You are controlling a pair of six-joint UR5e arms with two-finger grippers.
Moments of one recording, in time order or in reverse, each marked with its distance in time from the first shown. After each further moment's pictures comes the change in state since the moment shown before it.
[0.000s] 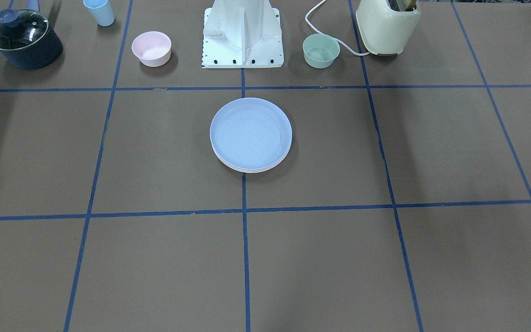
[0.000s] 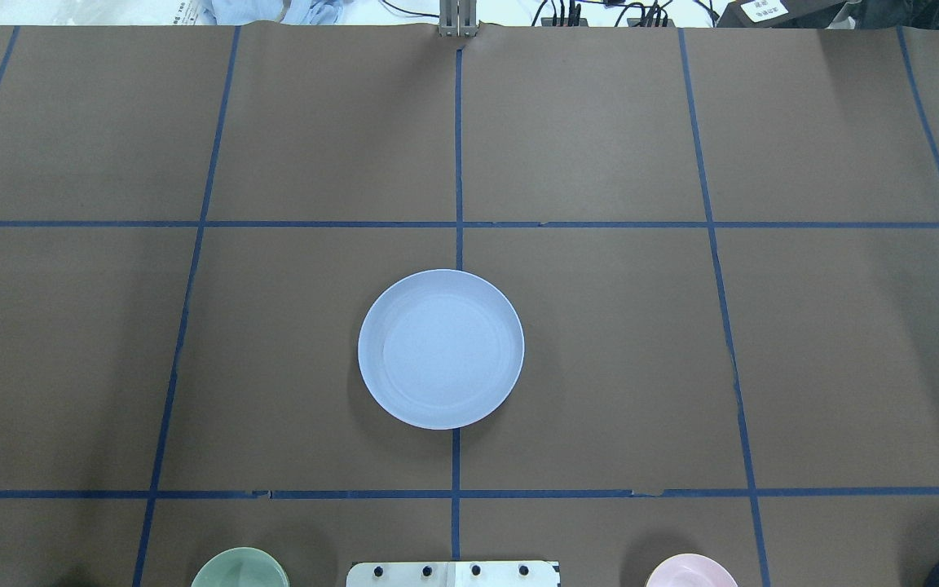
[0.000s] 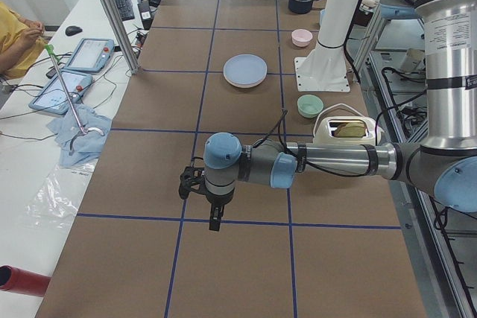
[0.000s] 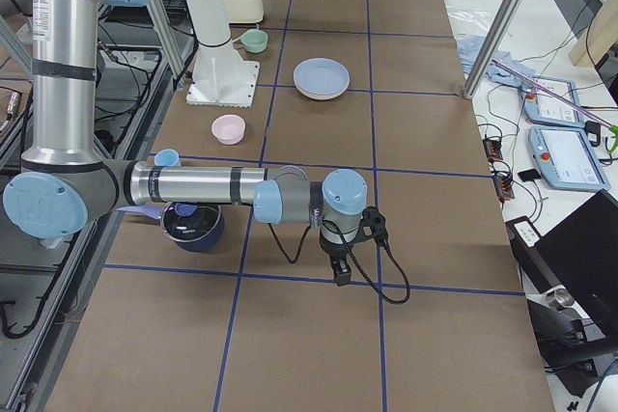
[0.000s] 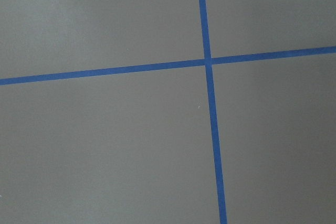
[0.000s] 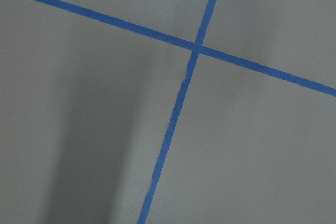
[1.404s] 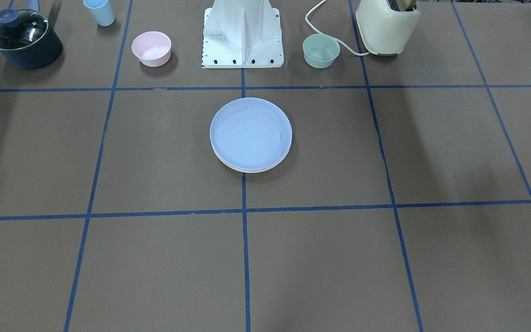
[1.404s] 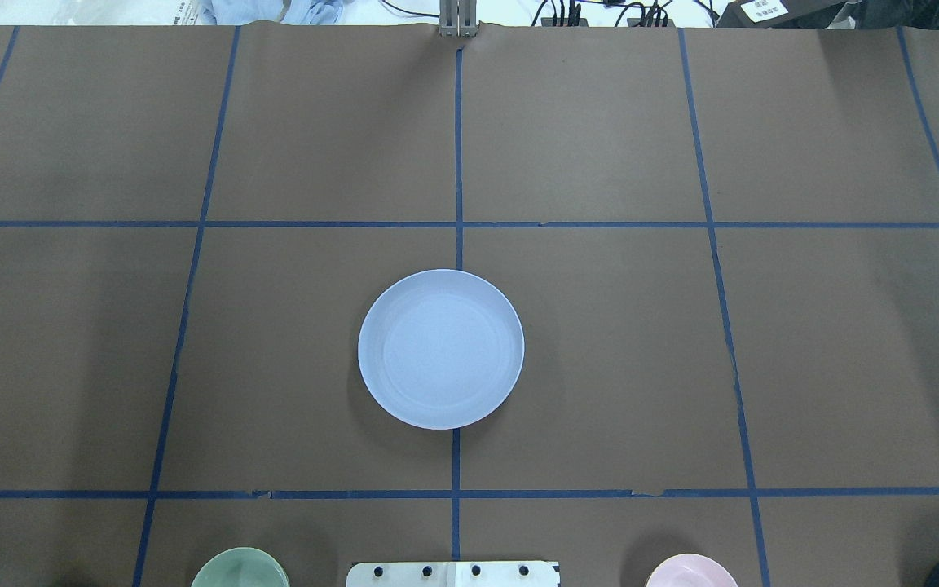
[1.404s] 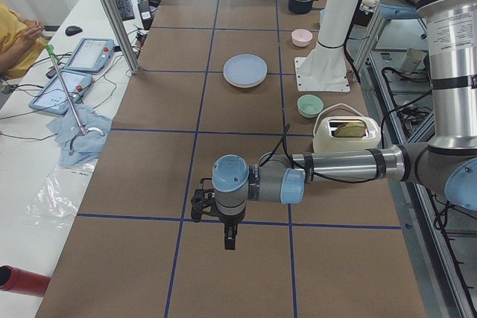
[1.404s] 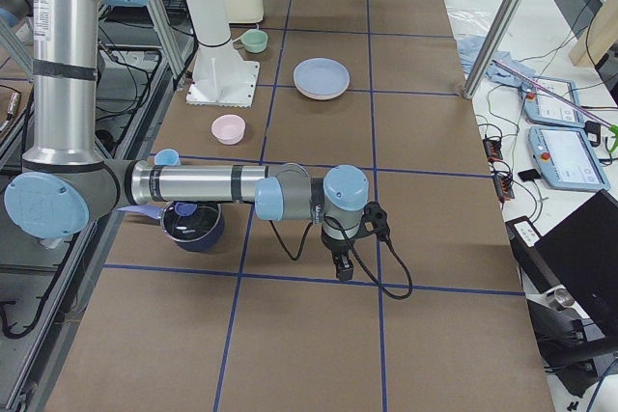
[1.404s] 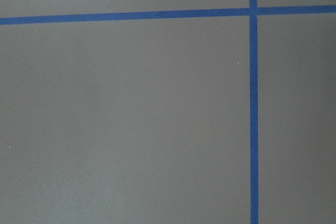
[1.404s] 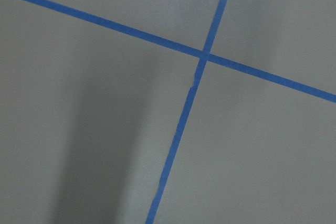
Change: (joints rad) left arm 0.000 0.044 0.052 -0.001 0.009 0.000; right arm -0.001 0.004 0.009 0.000 0.014 -0.002
